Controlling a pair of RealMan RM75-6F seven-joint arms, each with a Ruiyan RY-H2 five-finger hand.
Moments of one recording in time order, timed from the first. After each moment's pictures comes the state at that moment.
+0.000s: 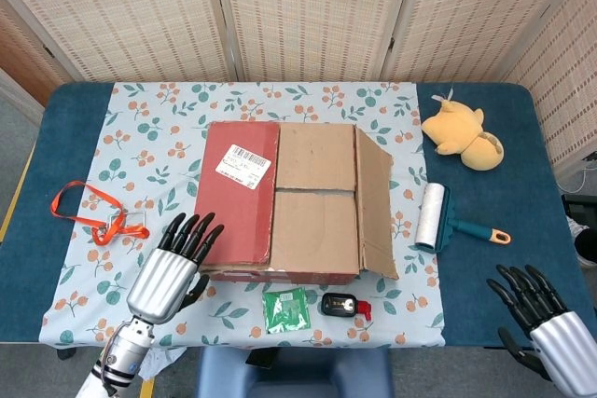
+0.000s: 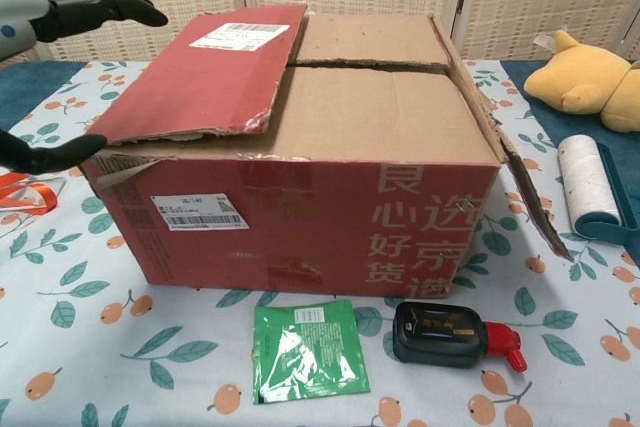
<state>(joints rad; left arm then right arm) -0.30 -1.34 -0.14 -2.20 1.45 1.23 0.93 -0.02 -1.05 -0.18 -1.47 -1.94 1.83 0.09</state>
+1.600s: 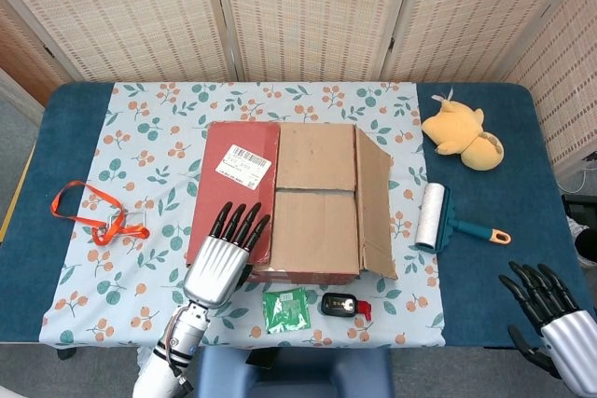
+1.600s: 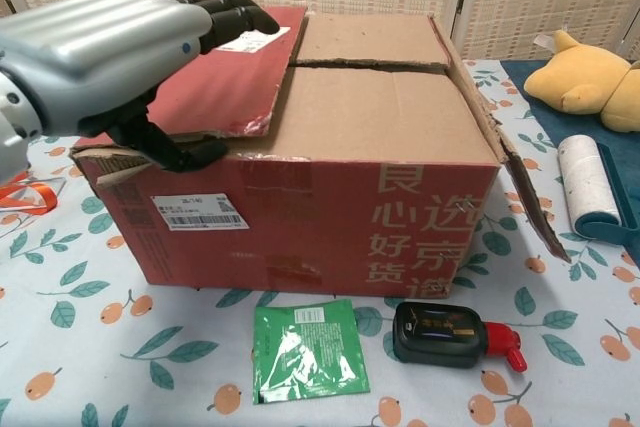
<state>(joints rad) -0.55 -1.64 -0.16 -2.11 1.23 1.37 1.21 -0.05 -1.03 -0.15 -1.46 -1.92 1.80 0.14</state>
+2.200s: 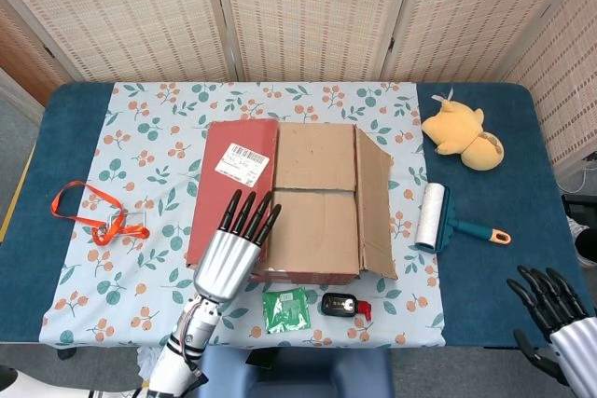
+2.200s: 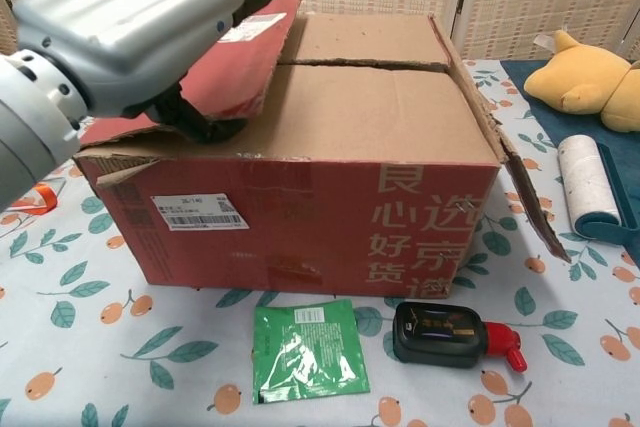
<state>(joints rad) -0.61 -1.72 -0.16 -1.95 1.39 1.42 1.29 -0.08 -1.05 -0.14 -1.43 -1.93 1.84 0.16</state>
